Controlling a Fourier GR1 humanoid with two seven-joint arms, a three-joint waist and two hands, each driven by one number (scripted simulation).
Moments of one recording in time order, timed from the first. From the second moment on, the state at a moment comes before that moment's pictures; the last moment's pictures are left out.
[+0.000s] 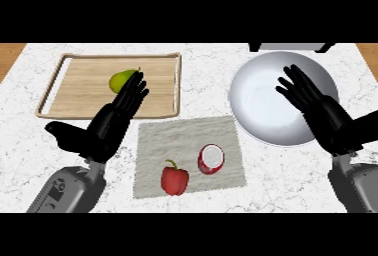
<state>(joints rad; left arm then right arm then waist) -0.30 0.25 -0.32 -1.58 0.34 0.15 0.08 -0.27 -0.40 0.15 -1.59 -0.35 0.01 0.14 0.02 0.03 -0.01</state>
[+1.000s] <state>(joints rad) -0.14 0.49 -0.08 -1.50 0.22 0.29 0.09 0.03 -0.51 0.46 -2.05 0.56 -0.42 0.61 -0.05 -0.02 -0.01</state>
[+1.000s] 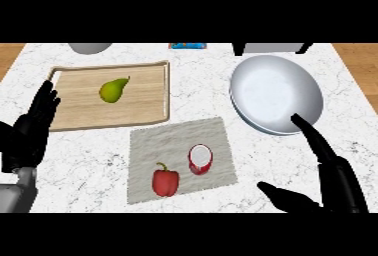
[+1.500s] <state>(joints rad) -0.13 0.46 -0.09 -1.51 0.20 0.26 0.07 -0.13 -0.38 0.56 -2.30 0.86 -0.13 1.07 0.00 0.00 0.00</state>
